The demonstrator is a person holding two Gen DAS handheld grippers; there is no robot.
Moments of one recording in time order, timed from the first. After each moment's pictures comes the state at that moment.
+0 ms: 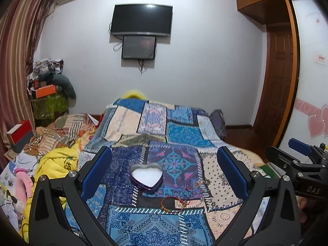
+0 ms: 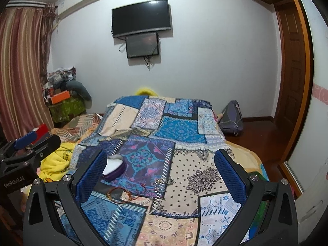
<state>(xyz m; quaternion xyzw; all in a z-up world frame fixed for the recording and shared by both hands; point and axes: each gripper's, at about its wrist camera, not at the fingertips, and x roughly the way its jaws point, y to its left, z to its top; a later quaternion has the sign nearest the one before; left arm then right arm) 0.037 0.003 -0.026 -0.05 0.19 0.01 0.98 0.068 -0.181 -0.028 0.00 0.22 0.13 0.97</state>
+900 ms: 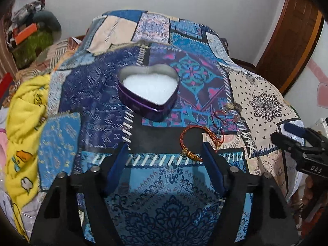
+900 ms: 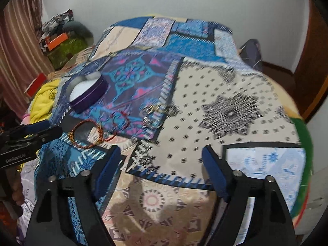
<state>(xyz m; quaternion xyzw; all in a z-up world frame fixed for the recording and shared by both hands) 0.126 0.032 -0.188 -0.08 0.44 -0.02 0.89 0.145 -0.176 -0.157 -0.03 0.45 0.20 0.87</state>
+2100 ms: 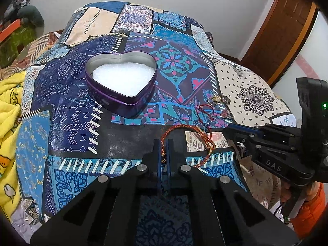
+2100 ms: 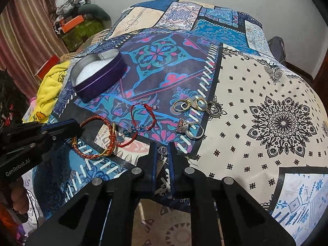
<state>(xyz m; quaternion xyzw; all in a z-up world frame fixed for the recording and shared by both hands) 0.144 0.019 -0.208 -0.09 0.46 -0.08 0.88 0.167 -0.137 -0.184 -0.05 0.47 0.25 0.84</state>
